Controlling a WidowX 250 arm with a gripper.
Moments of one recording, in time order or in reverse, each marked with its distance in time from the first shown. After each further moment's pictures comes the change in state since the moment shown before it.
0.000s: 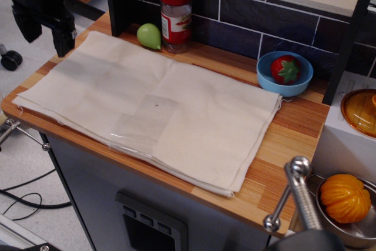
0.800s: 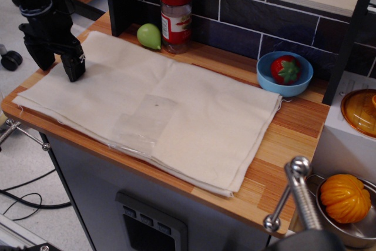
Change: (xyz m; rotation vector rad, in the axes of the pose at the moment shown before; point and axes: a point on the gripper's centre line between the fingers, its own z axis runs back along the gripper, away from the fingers) arm -0.010 -0.015 -0.033 -0.109 -0.044 0.016
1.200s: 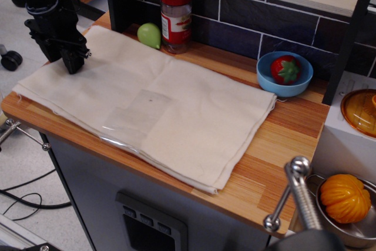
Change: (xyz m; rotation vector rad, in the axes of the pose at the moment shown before) arm 0.006 0.002 -0.002 0.012 -0.040 0.024
